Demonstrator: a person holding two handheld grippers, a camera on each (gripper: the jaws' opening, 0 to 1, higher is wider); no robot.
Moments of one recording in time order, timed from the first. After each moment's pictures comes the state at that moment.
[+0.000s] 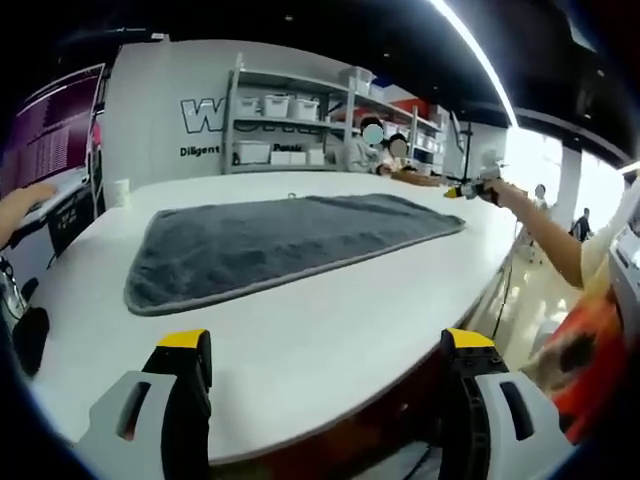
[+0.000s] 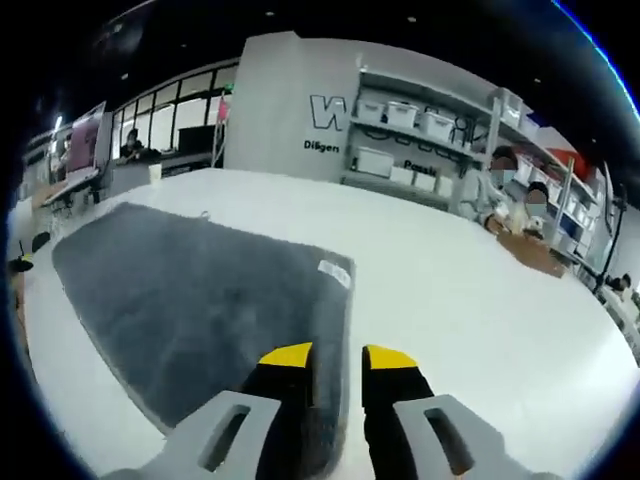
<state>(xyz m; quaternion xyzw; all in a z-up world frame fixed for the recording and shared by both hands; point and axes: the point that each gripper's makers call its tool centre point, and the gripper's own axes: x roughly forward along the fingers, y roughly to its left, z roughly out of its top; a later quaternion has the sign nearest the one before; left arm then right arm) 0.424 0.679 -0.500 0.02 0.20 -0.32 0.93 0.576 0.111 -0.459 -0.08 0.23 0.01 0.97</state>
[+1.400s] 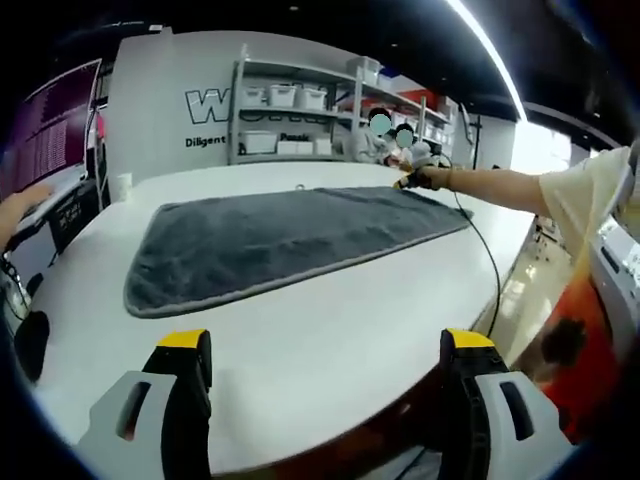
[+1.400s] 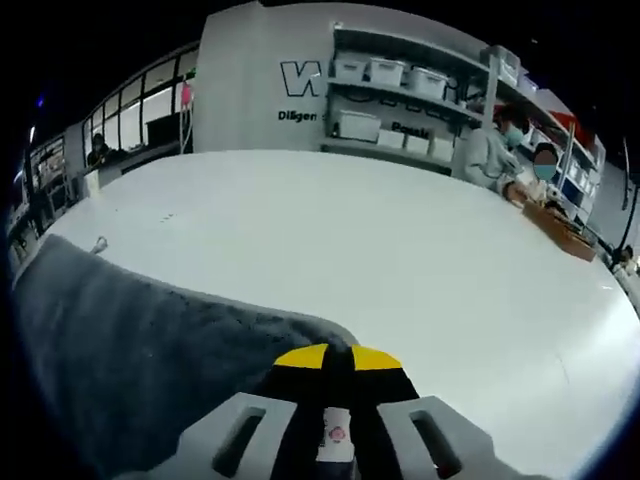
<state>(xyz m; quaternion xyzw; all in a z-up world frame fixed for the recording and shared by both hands) 0.435 0.670 -0.503 0.03 0.23 -0.30 0.93 0.769 0.077 -0.534 -0.04 0.30 -0.04 0.95</state>
